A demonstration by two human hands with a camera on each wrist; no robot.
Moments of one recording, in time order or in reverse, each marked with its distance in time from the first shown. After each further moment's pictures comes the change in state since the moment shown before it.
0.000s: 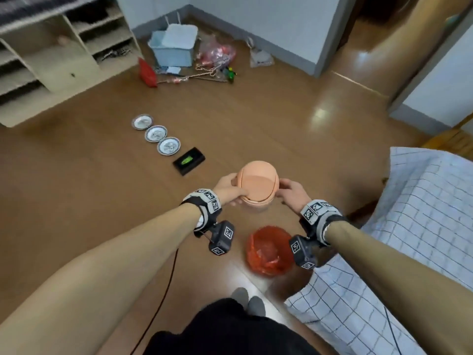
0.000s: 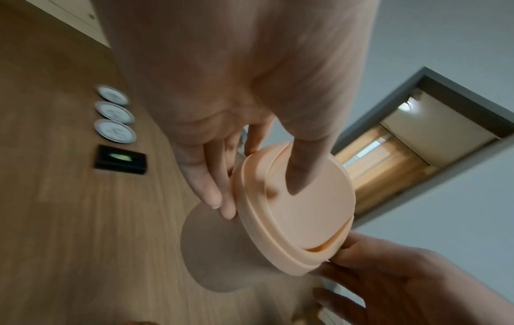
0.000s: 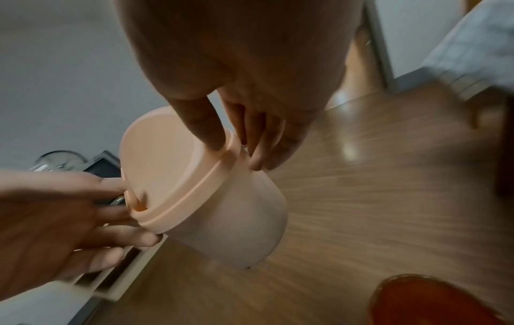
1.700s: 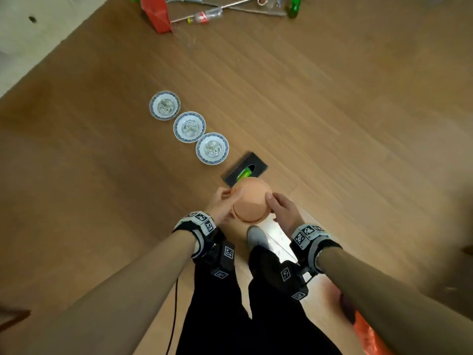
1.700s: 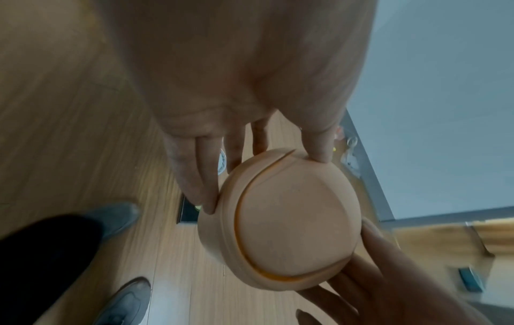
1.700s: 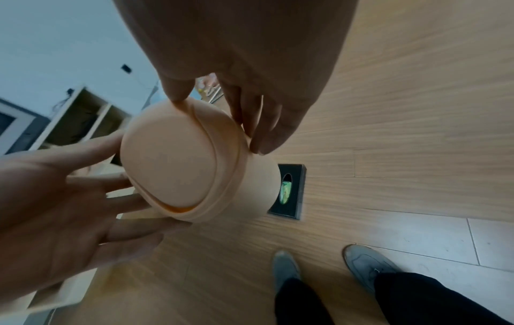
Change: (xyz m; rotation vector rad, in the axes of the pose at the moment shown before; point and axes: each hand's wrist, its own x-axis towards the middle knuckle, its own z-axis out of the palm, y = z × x) left_hand 0.495 -0.124 -0.530 -0.220 -0.001 -0.436; right_hand 0.574 -0.226 0.407 0.160 -0.051 0.342
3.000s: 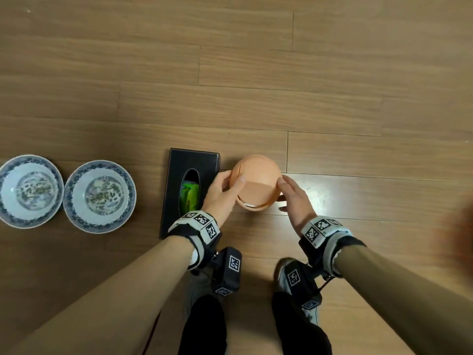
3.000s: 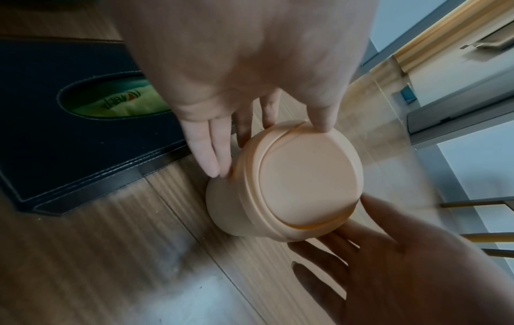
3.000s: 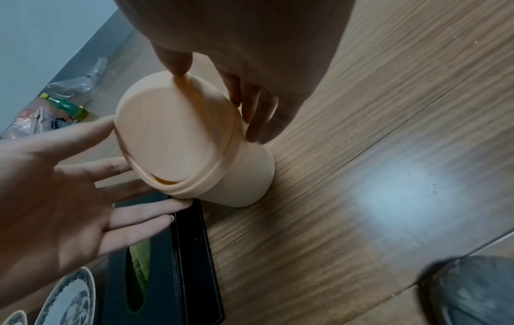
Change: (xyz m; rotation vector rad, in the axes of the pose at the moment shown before) left_hand 0.523 -0.146 0.173 0.495 -0.344 0.227; right_hand 0.399 0.331 0.047 0.701 0.529 0.205
